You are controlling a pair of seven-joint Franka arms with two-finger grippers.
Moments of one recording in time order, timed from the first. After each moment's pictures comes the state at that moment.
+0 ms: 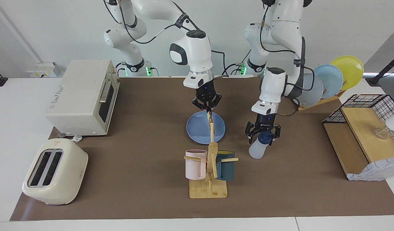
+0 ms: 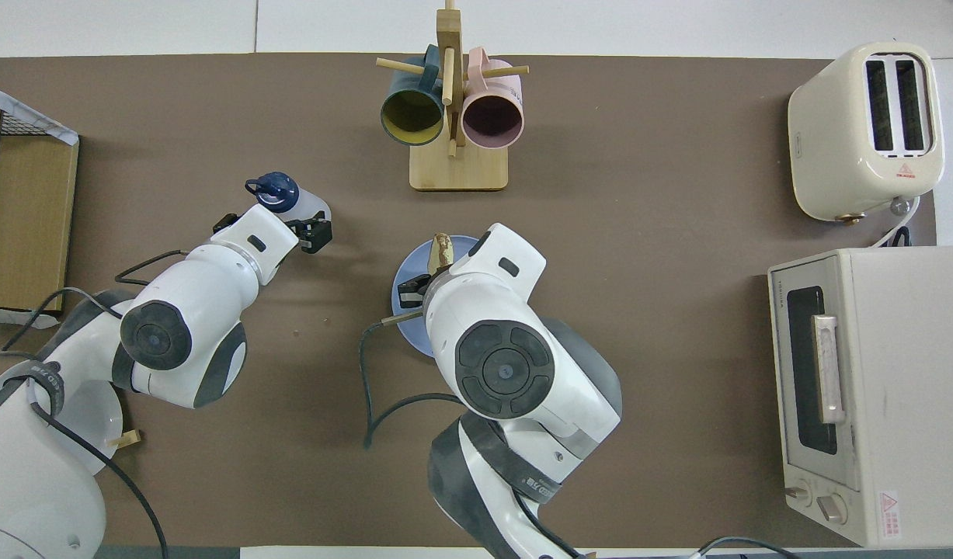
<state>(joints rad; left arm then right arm) -0.33 0.21 0.06 -2.31 0.23 3.14 -0.34 0.69 0.21 0.00 -1.88 -0.12 2.45 0.65</state>
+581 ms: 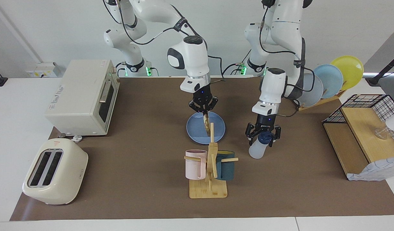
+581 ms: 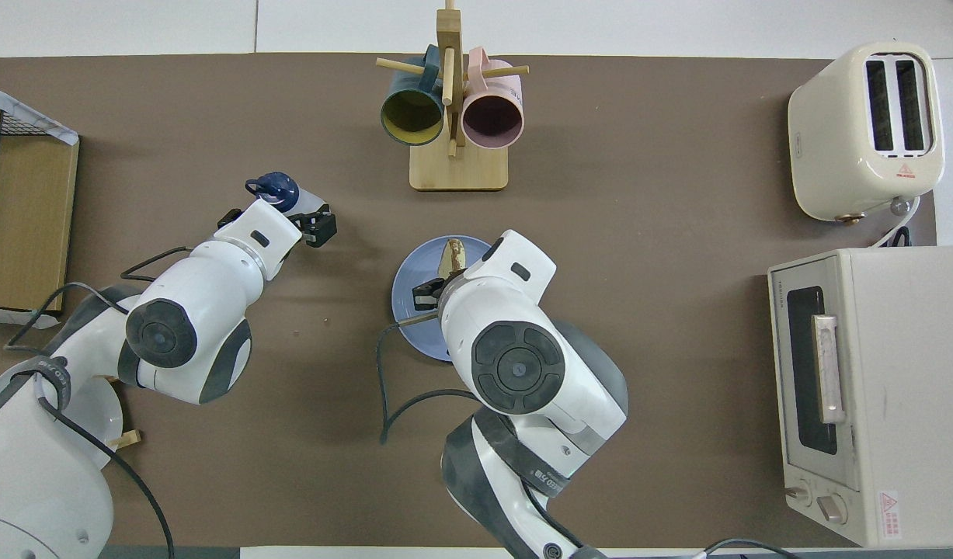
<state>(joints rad) -0.35 0.23 0.07 -2.30 0.22 3.16 -0.38 0.69 0.21 -0.01 -1.94 -0.12 2.50 0.65</state>
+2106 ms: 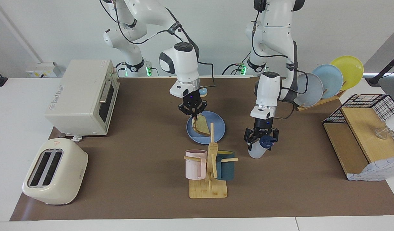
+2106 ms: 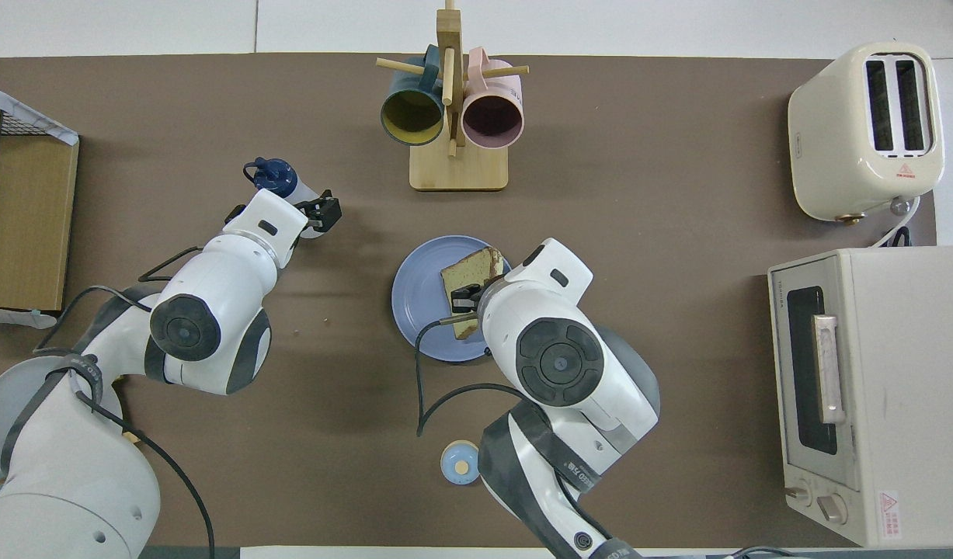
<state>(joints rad) -0.66 0.31 0.36 -2.25 0.07 3.22 -0.42 0.64 0.17 -0.01 -2.06 -0.12 2.53 0.66</state>
